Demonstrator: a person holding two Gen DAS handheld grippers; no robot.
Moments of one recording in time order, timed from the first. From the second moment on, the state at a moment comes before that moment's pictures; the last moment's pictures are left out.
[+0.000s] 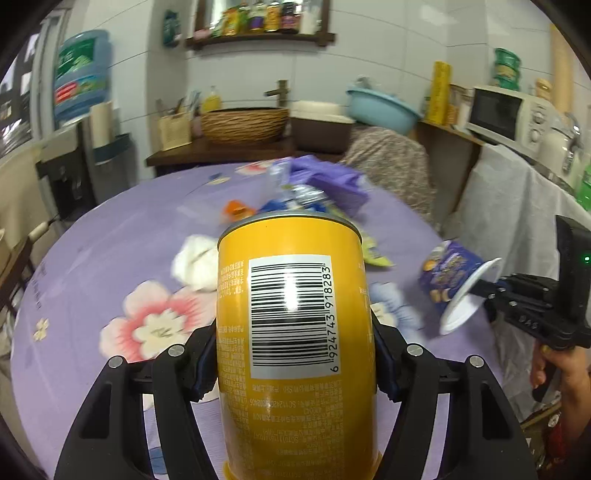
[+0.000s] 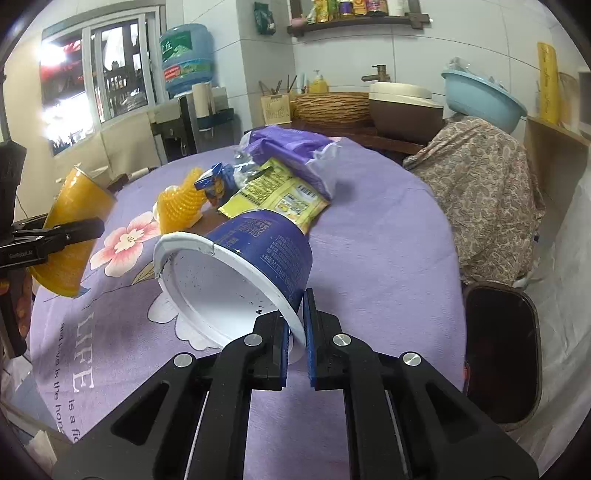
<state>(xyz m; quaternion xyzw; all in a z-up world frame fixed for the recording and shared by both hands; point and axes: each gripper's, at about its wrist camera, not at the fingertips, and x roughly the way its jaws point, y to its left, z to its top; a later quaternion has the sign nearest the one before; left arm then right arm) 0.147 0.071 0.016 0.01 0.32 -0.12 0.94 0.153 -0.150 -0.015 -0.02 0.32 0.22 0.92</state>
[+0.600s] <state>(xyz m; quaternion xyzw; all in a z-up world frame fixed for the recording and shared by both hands) 0.211 -0.139 0.014 0.06 0.30 -0.29 0.91 0.155 -0.323 -0.035 0.04 0.31 0.06 0.95</state>
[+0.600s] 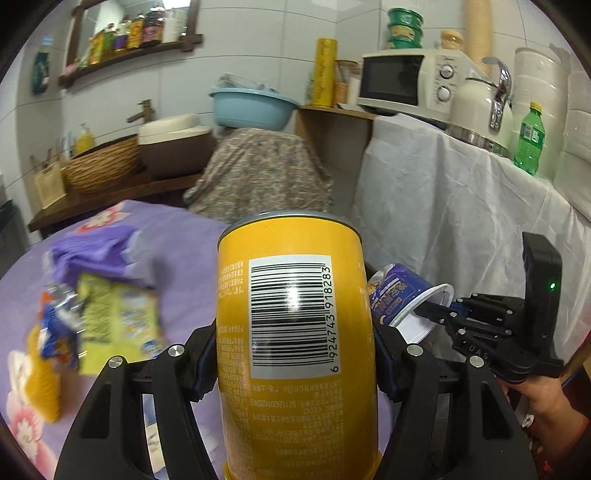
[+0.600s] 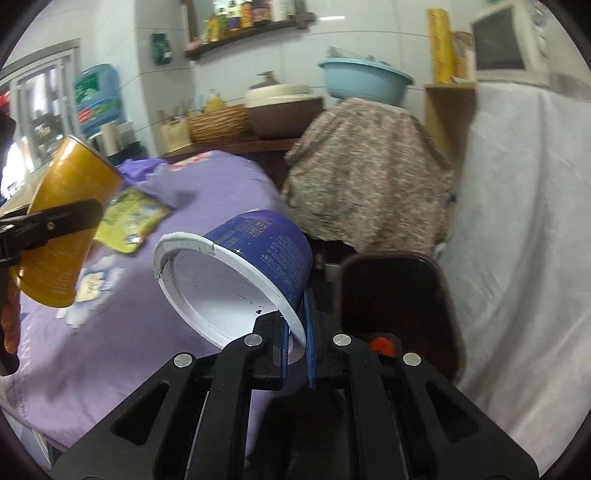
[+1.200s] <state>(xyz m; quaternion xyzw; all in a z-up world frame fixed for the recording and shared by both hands) 0.267 -0.268 -0.021 0.06 0.34 -0.33 0.88 0.250 -0.427 -0.173 0.09 0.45 -0.04 0.89</state>
